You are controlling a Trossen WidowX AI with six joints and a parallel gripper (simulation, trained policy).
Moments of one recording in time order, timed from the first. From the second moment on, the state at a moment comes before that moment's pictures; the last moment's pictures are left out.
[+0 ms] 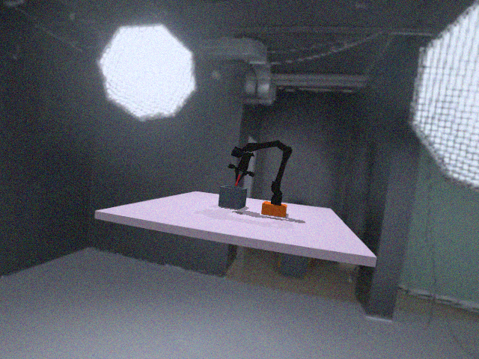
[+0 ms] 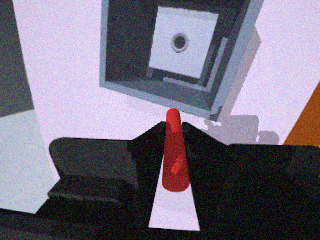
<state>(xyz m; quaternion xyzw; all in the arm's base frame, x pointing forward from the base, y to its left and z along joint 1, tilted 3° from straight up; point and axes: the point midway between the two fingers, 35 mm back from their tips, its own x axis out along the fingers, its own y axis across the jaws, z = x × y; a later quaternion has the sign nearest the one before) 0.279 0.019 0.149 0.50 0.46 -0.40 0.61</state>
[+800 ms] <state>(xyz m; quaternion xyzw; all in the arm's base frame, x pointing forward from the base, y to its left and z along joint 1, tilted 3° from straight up) 0.297 -0.033 0.126 0.48 0.48 -0.43 0.59</state>
